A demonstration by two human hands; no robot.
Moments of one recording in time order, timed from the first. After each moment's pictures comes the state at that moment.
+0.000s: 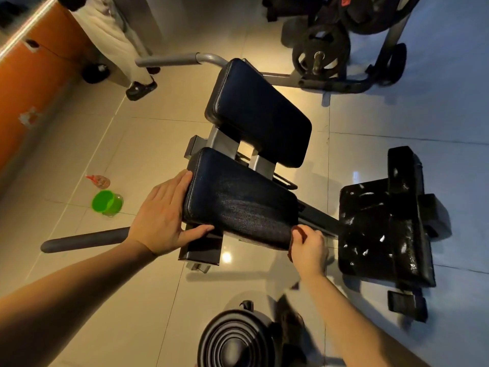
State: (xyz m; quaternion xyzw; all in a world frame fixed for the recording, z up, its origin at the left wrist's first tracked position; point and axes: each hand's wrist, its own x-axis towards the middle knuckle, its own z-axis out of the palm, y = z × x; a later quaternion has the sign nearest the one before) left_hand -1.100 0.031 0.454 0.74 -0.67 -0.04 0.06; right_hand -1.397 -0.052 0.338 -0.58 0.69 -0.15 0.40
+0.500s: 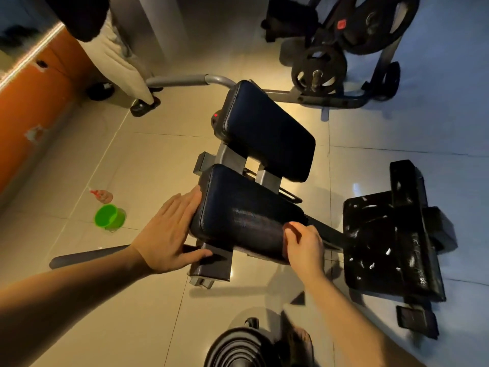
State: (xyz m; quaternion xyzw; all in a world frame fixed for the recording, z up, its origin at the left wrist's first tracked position) left_hand -1.071 0.037 0.451 0.66 -0.74 -0.08 0.04; right_hand -1.364 -0.068 0.370 -0.61 0.63 -0.18 0.45
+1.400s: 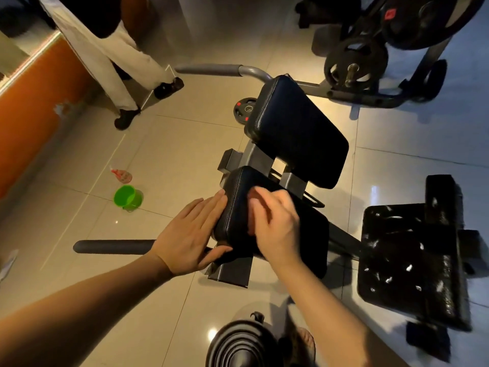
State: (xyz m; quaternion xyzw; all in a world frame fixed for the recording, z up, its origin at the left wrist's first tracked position) left_hand -1.068 0.044 0.444 0.67 -0.74 -0.02 0.03; right_hand -1.258 -0.067 0.436 -0.73 0.45 -0.33 0.39
